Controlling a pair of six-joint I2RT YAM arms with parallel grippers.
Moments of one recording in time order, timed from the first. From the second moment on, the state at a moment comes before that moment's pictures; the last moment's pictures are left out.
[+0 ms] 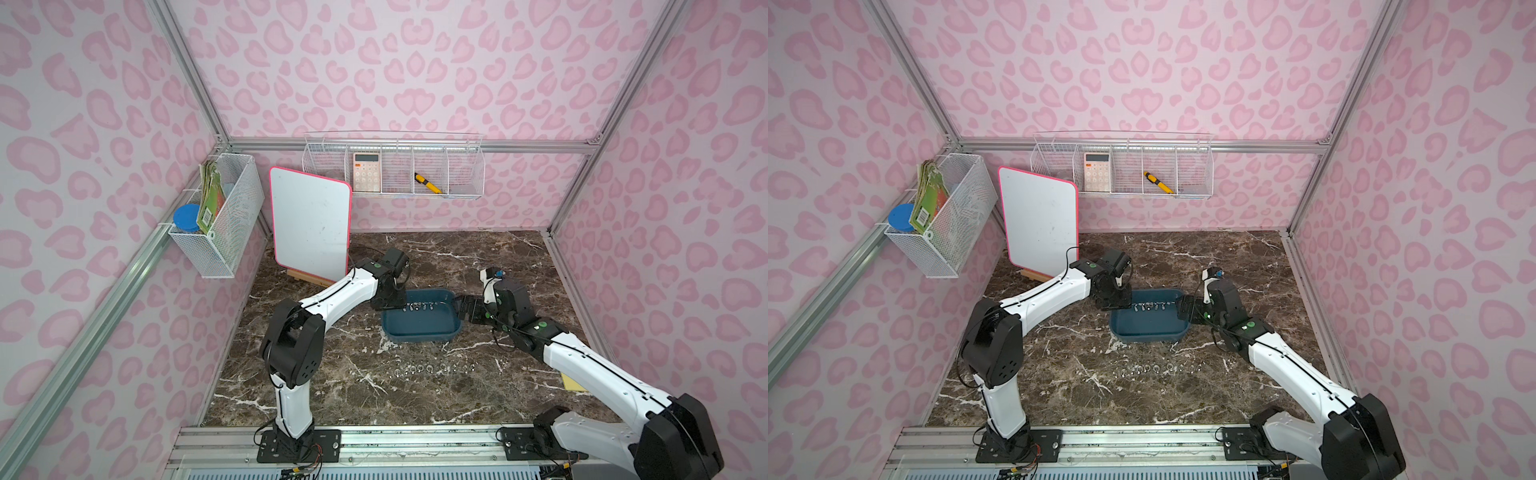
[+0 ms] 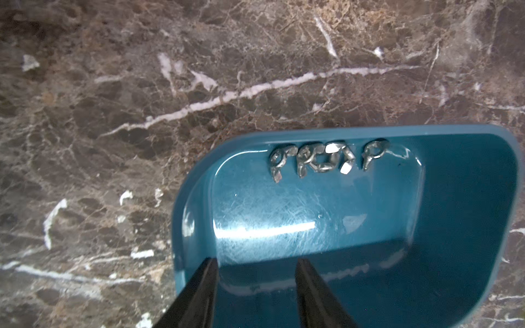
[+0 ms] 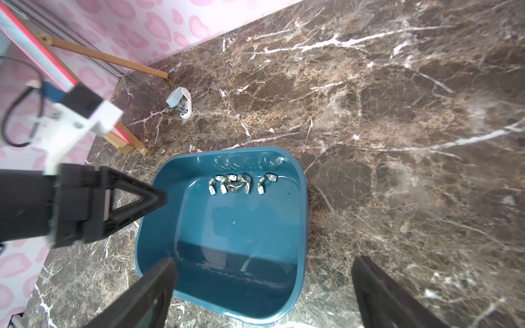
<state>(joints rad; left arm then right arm) -0.57 1.91 1.50 -0.81 0.03 -0.57 0.52 1.13 0.73 -0.20 -0.06 0.54</state>
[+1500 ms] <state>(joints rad) -0.59 2.10 1.50 -0.59 -0.05 -0.50 0.51 1.12 0.70 -0.20 -0.02 0.57</state>
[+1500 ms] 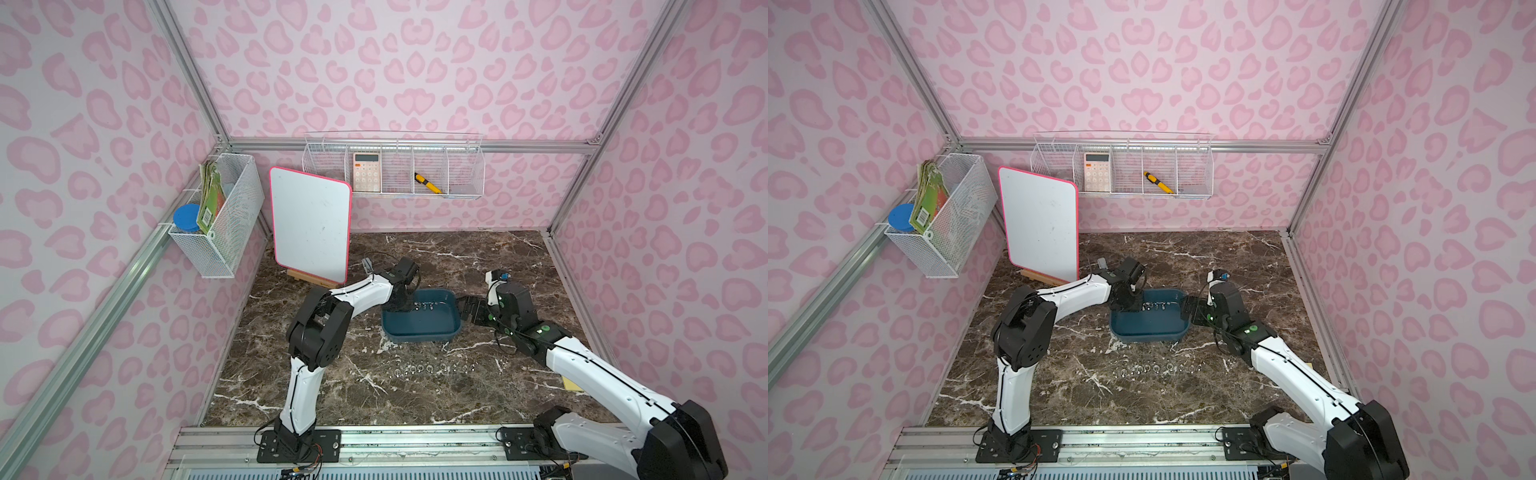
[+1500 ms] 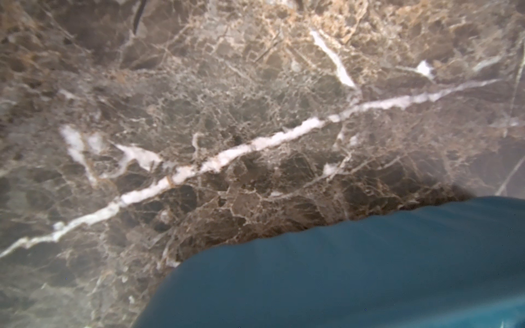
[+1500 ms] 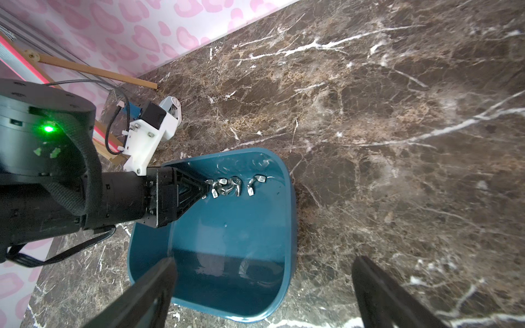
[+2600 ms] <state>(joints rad) -0.61 1.70 1.26 -0.53 0.14 -0.67 0.60 1.41 0.89 -0.09 -0.29 0.58</state>
